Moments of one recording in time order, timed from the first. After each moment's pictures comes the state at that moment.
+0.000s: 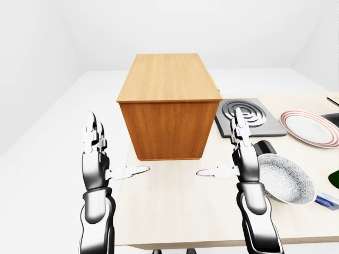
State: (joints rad) left arm 0.11 0.00 0.10 -0.42 0.07 -0.09 0.07; right arm 0.10 -0.01 0.01 -0.39 -0.23 -0.09 -0.02
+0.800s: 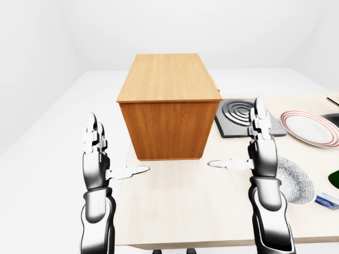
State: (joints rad) left arm 0.11 0.00 0.10 -0.40 0.07 -0.09 0.07; right arm 0.06 -0.03 -0.08 -0.47 -0.26 -0.05 -0.02
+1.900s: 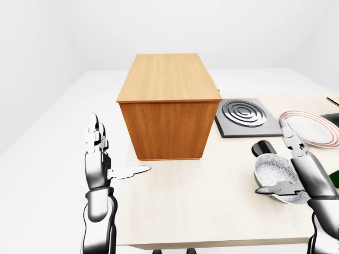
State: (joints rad) left arm 0.10 0.00 0.08 -0.39 0.09 -0.09 0.09; right arm 0.16 -0.13 -0.57 -0.56 -0.49 -0.06 0.48
